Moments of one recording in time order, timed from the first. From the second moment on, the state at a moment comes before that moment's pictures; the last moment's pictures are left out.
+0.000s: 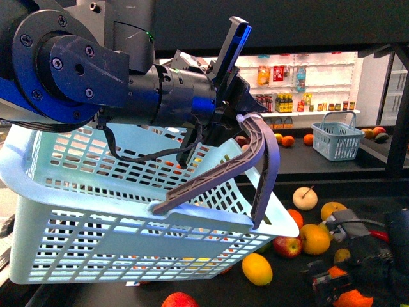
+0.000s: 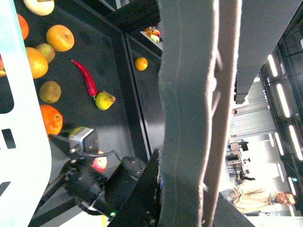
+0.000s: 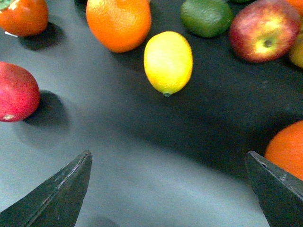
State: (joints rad) left arm -0.43 1.95 1.42 0.36 0.59 -0.97; right arm 0.04 2.57 1.30 0.69 -0.30 -0.17
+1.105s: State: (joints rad) left arm -0.43 1.95 1.42 0.36 0.59 -0.97; right arm 0.16 3.28 2.65 -0.02 -0.05 -0.14
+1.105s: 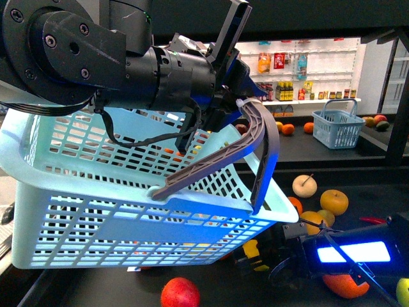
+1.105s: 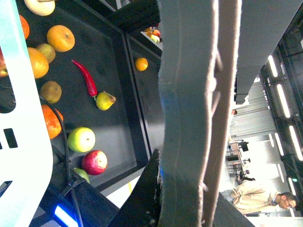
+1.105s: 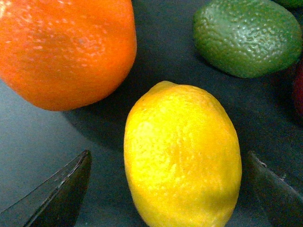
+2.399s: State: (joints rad) left arm -0.43 1.95 1.42 0.36 0.59 -0.97; right arm -0.09 2.46 1.53 0.44 -0.14 0.00
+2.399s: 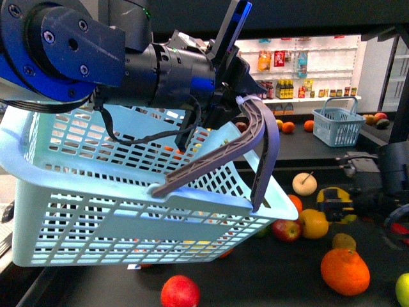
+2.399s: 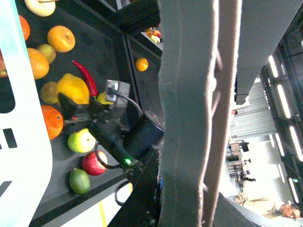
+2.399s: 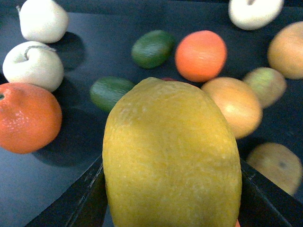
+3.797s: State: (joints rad) left arm -0.43 1.95 1.42 0.36 0.59 -0.97; right arm 0.14 1.90 1.02 0.60 -0.39 0.85
